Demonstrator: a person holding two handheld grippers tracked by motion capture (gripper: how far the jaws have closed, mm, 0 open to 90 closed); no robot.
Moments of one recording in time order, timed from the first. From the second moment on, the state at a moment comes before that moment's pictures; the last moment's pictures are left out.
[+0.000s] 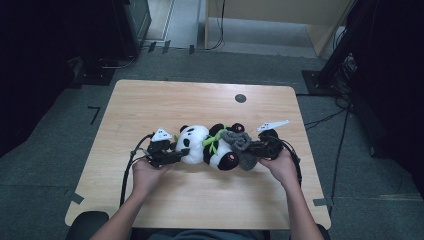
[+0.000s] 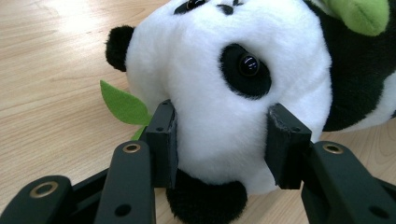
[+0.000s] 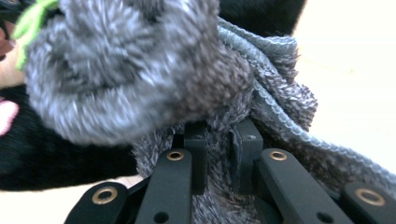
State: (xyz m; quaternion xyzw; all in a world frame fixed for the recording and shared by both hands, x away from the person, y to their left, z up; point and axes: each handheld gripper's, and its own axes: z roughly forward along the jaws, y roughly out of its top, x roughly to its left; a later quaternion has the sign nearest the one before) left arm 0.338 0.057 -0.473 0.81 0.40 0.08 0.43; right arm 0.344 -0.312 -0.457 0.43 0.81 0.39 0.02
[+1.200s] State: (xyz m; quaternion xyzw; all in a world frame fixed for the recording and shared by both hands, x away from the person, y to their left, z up) left arm 0.334 0.059 -0.477 0.81 0.39 0.09 0.44; right arm 0.353 -0.368 -0.433 0.53 0.73 0.42 0.10
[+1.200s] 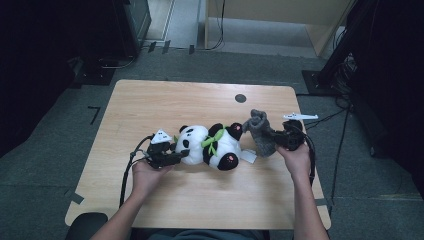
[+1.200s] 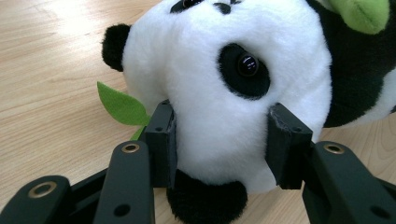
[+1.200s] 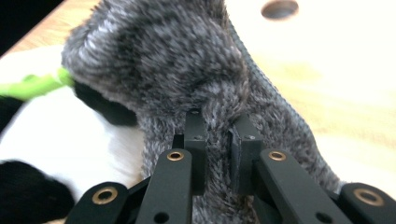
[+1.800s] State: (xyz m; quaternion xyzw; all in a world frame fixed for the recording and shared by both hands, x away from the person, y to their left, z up) left arm 0.332 0.058 -0.477 0.81 0.39 0.09 0.44; right arm 0.364 -0.292 -0.400 0.46 0.78 0.43 0.10
